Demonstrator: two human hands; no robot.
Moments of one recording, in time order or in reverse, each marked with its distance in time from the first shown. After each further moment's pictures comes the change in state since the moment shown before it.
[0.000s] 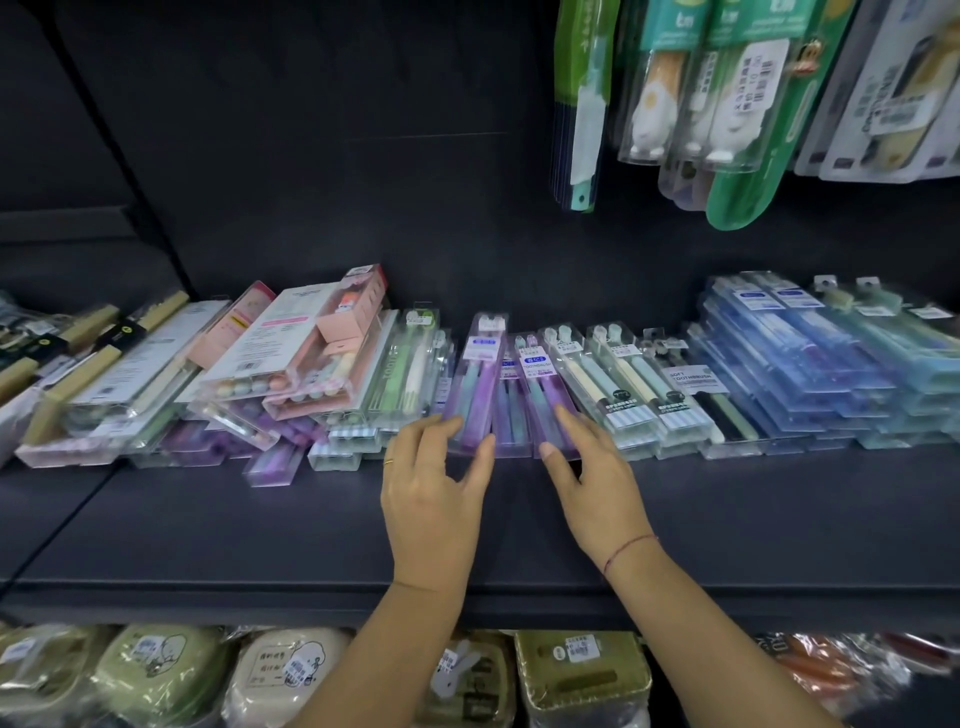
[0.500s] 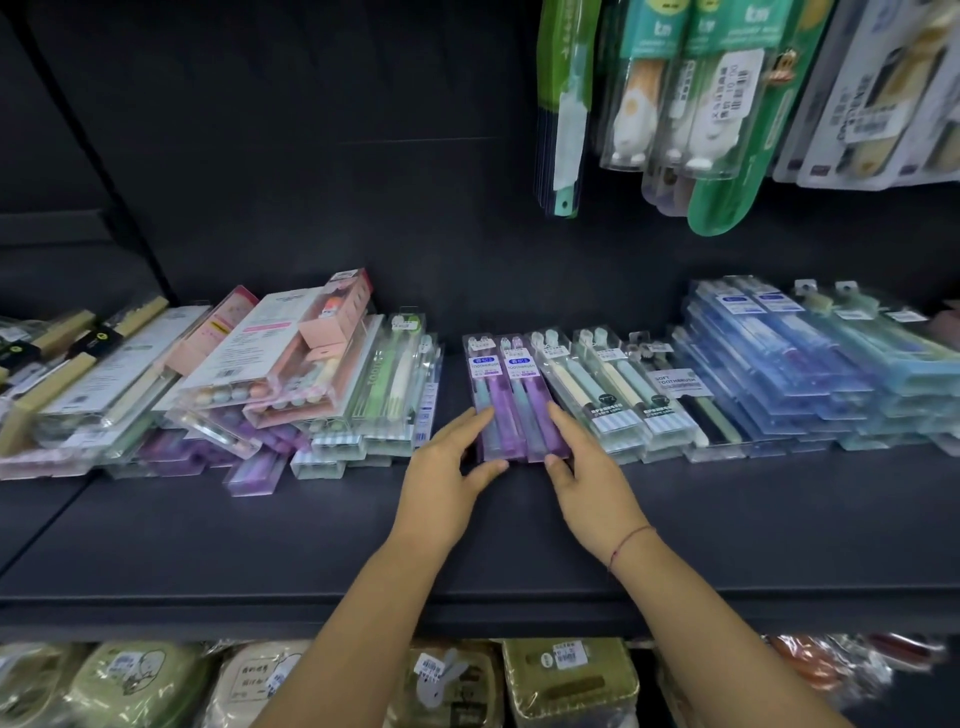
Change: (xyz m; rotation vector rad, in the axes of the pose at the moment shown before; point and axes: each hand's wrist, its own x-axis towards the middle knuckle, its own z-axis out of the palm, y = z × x) left_hand 0.017 -0.018 0.026 -0.315 -0.687 -0.216; right_hand 0.008 0.003 -0.012 0.079 -0.106 0.004
